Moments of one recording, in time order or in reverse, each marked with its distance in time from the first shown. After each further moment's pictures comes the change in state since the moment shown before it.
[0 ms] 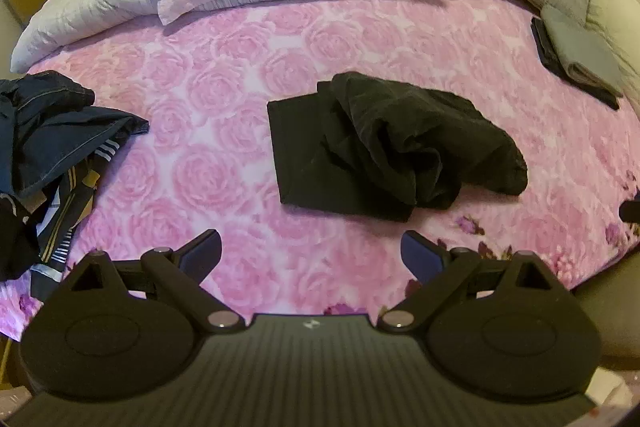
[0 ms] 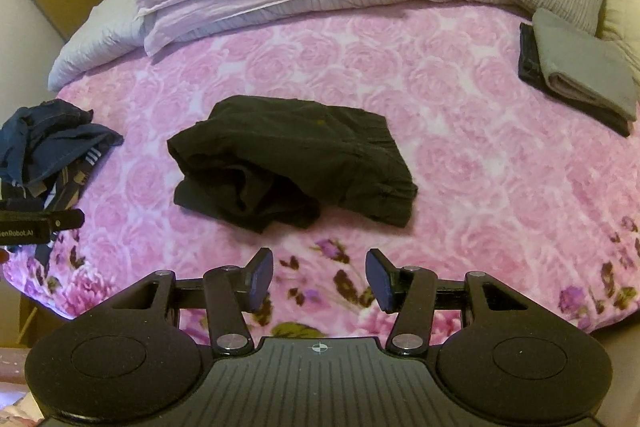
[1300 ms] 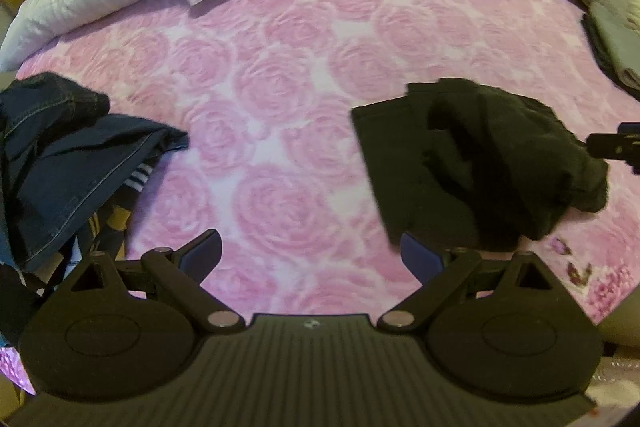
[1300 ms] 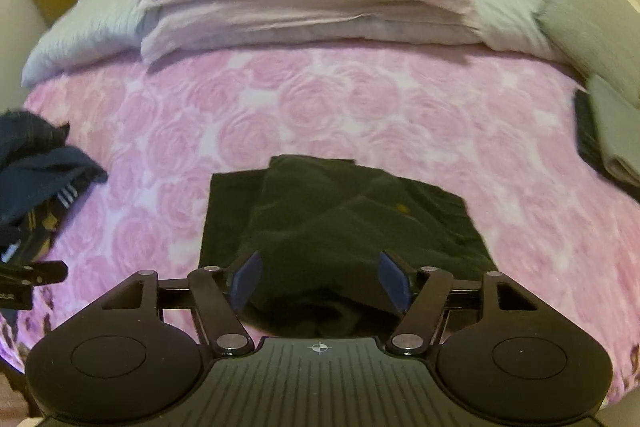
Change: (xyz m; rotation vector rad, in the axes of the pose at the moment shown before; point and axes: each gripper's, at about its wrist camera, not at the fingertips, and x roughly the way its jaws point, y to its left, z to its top) left arm 0.110 0.147 0.067 0.011 0.085 0.006; right arm 0.174 0.146 0.115 -0.139 -0.021 -0.095
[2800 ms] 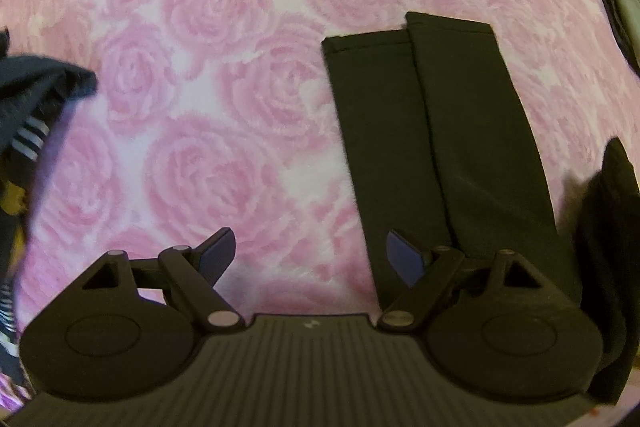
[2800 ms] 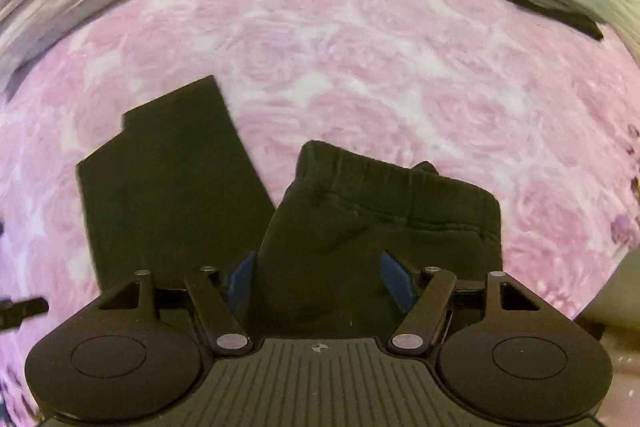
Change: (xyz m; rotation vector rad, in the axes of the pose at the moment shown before) left arm 0.141 -0.026 0.010 -0.056 0.213 -0.125; right arm 0.095 -0.092 -0.058 0.446 0.185 -0.171
